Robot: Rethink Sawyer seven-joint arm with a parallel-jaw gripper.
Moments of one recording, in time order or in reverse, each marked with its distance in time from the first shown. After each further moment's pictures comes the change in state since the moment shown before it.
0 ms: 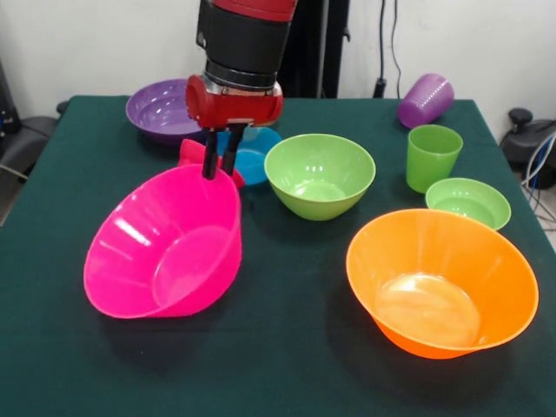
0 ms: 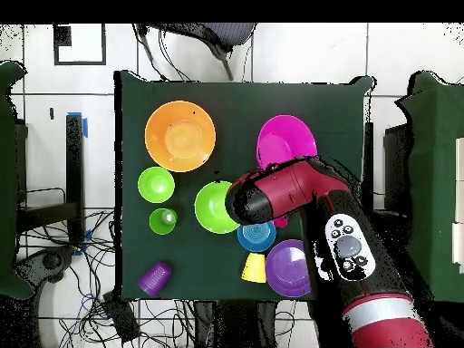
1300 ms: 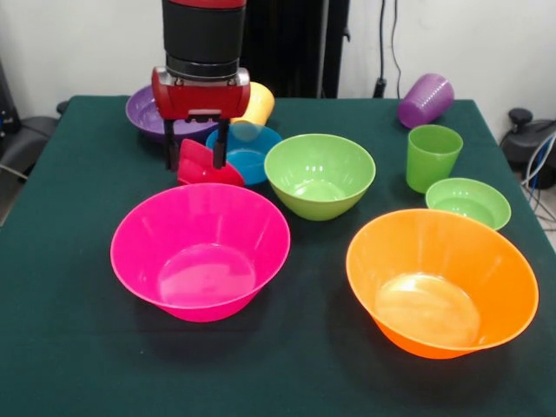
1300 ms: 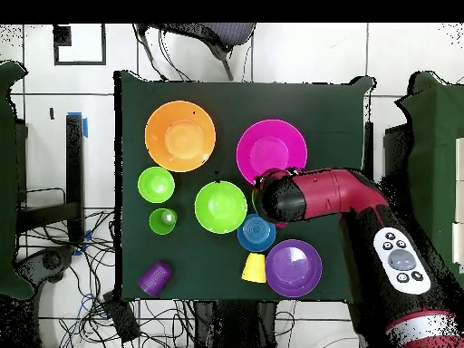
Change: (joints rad) arm -0.153 0.002 0.054 0.035 0.194 0.000 0.000
